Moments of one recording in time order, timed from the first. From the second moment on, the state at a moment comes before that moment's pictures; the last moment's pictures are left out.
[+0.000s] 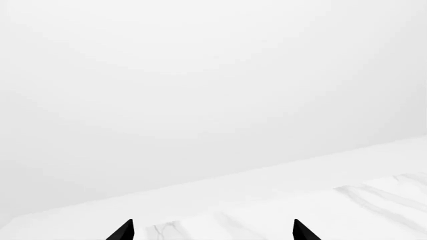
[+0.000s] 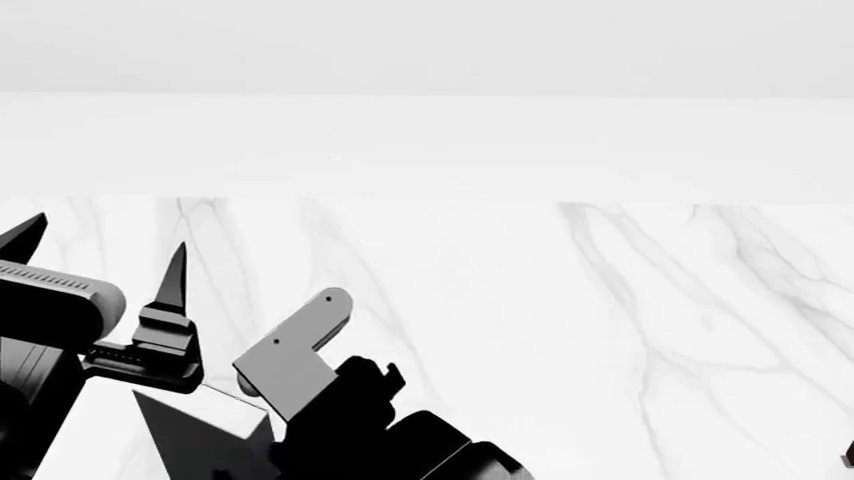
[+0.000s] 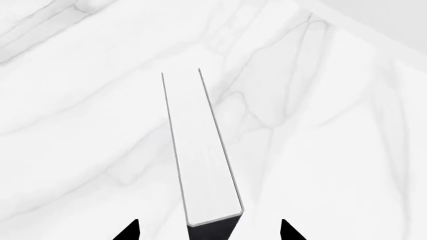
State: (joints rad) left arm -0.45 -0.24 0.13 0.56 -0.18 -0.86 -0.07; right arm 0.84 0.07 -0.74 0.26 0.38 0.89 -0.31
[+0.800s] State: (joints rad) left arm -0.43 -0.26 0.13 0.56 -0.20 -0.85 -0.08; right arm 0.99 0.02 -1.08 0.63 0.64 0.61 -0.19
